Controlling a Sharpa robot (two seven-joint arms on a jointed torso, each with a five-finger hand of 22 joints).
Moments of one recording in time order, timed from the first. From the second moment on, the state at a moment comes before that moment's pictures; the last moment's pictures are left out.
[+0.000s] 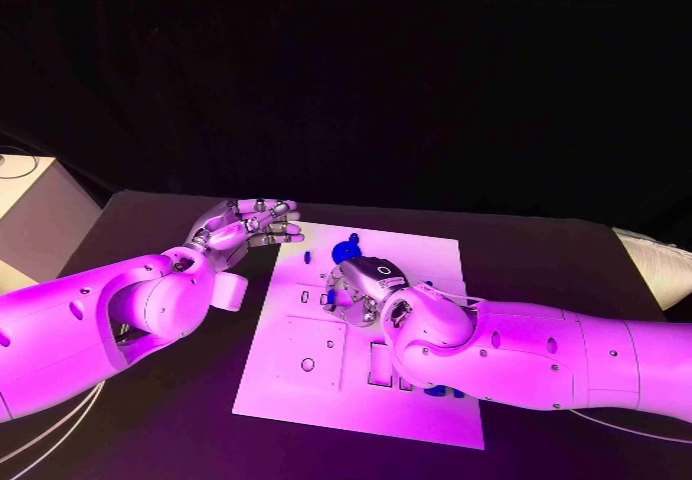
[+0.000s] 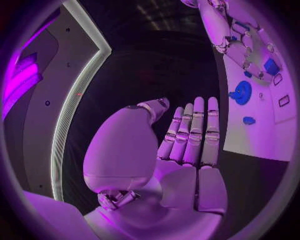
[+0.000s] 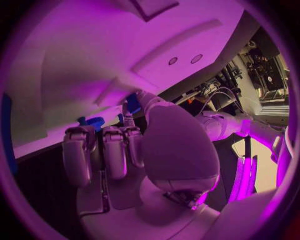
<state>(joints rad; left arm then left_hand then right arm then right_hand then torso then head) 1.23 -0.88 -0.04 1.55 0.01 -0.21 0.39 1.37 -0.16 0.55 0.17 0.10 0.87 0.22 0.20 0.17 1.01 0.18 0.11 0.07 0.98 0.13 0.34 0.32 0.17 0.92 0.24 0.25 0.11 1.17 -0.58 -0.18 1.58 -1.62 -0.55 -0.50 1.40 -0.20 0.34 0.27 0.14 0.94 0.14 0.25 0.35 1.47 0.06 1.50 1.31 1.47 -0.02 1.57 1.31 0.01 1.47 0.08 1.52 1.31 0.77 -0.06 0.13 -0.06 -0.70</state>
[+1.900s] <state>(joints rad) 1.31 -0.79 -0.04 1.47 -0.56 -0.06 -0.24 1.25 -0.17 0.53 0.28 0.10 0.77 0.13 0.70 0.47 1.01 0.05 1.15 0.74 1.46 -0.01 1.48 1.31 0.17 1.16 0.09 1.13 0.75 1.37 -0.89 -0.17 1.70 -1.10 -0.60 -0.15 1.43 -0.15 0.07 0.29 0.17 0.85 0.18 0.17 0.32 1.43 0.09 1.42 1.31 1.46 0.01 1.57 1.31 0.01 1.47 0.11 1.44 1.31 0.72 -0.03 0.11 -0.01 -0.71</state>
